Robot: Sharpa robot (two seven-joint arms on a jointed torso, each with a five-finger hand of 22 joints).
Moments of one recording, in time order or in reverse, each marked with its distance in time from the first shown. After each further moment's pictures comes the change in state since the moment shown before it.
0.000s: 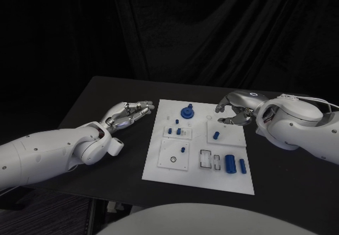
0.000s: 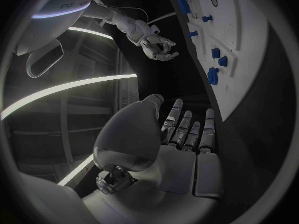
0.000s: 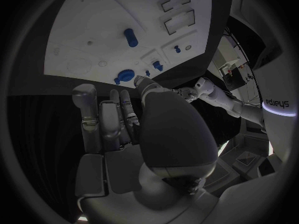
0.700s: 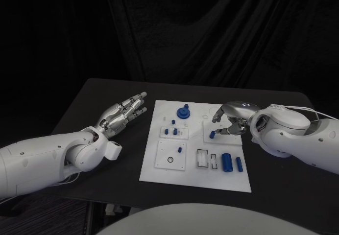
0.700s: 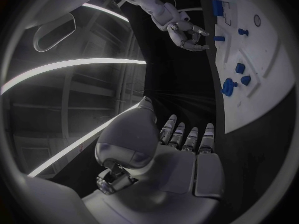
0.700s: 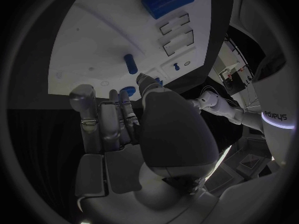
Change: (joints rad) left arm 0.000 -0.035 0.000 0.098 0.191 0.086 0.024; left_hand -0.124 0.100 -0.318 -0.002 -0.220 -0.384 -0.171 -0.063 -0.077 -0.207 -0.131 -0.115 -0.126 -0.078 -0.017 -0.073 -0.046 0.015 -0.207 0.013 -0.037 -0.382; right arm -0.069 -0.007 0.000 0.000 -0.050 0.026 -0.017; right_hand 0.002 0.010 -0.069 0.003 -0.027 -0.003 0.011 0.000 -0.081 0.036 0.006 -0.064 -0.140 0.010 0.010 0.011 -0.006 0.000 0.029 0.011 0.033 0.000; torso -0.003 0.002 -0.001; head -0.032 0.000
